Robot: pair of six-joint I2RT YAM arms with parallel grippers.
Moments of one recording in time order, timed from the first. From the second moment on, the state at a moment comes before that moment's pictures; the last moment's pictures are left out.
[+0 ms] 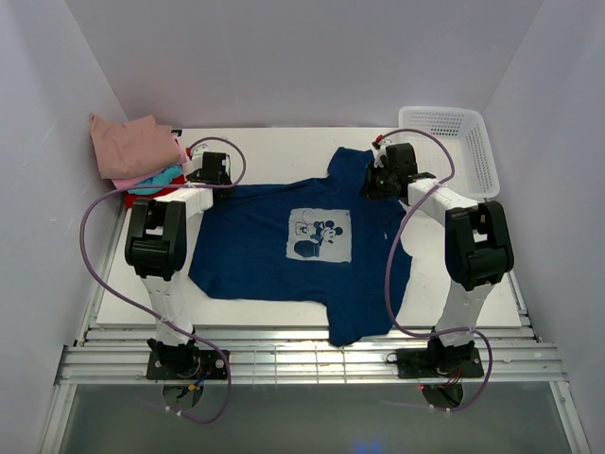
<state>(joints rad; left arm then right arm) -0.14 1.99 1.28 -0.08 -0.41 -0.47 0.26 1.86 1.28 -0.15 -0.25 0.17</state>
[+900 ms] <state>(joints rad) -0.13 2.04 1.36 -0.06 -0.41 -0.46 0.24 2.19 1.70 -0.17 0.01 0.18</state>
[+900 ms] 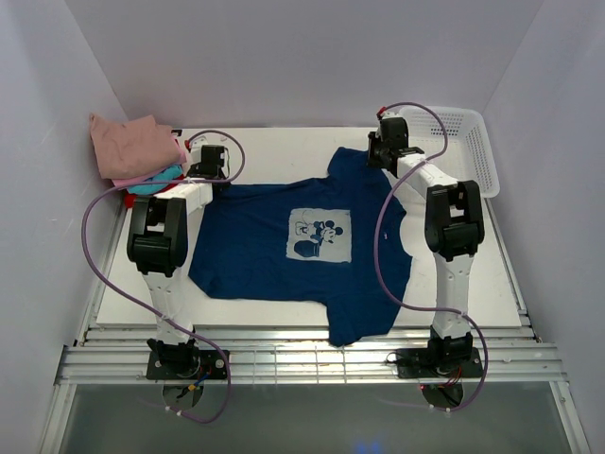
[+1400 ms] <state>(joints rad) -0.13 2.04 1.37 -0.06 -0.41 -0.45 0.16 2.45 2.06 -0.19 -0.02 0.24</state>
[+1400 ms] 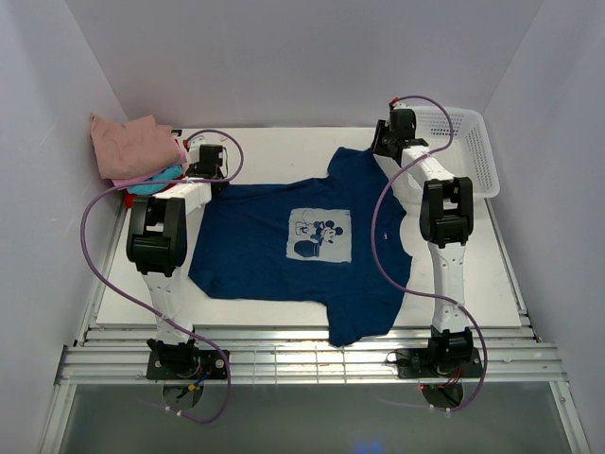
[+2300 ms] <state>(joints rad) -0.13 2.04 1.37 -0.05 -0.41 -0.45 0.11 2.56 2.09 -0.11 -0.35 0.44</state>
